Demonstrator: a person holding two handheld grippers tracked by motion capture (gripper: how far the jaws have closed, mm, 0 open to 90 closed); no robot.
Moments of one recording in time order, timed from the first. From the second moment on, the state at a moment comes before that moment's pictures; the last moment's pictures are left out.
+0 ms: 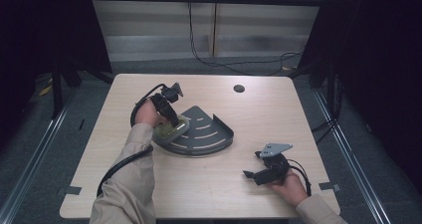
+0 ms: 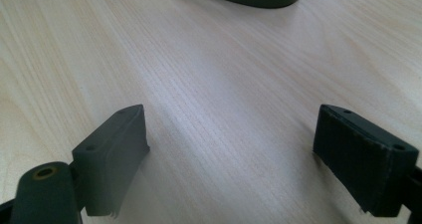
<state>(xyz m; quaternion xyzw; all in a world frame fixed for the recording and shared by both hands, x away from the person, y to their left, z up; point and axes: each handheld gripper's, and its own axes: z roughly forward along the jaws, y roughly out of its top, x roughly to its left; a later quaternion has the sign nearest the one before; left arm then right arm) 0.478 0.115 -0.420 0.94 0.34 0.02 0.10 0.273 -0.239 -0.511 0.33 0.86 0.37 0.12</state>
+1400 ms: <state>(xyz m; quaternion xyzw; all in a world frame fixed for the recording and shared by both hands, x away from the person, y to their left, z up) 0.450 0.159 -0.389 0.93 0.36 0.02 0.11 0.274 -0.239 -0.511 0.33 0.86 0.37 0.13</state>
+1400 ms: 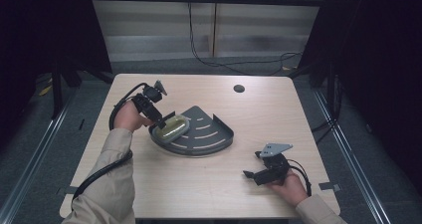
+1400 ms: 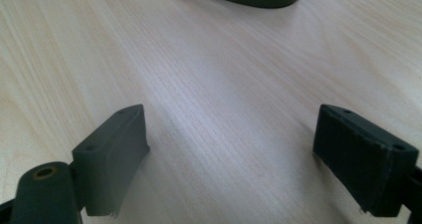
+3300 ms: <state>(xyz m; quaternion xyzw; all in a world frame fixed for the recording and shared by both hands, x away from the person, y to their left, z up) 0.377 0.227 -0.431 0.91 0.39 0.03 0.14 0.273 -0.239 -0.511 0.33 0.86 0.37 0.12</state>
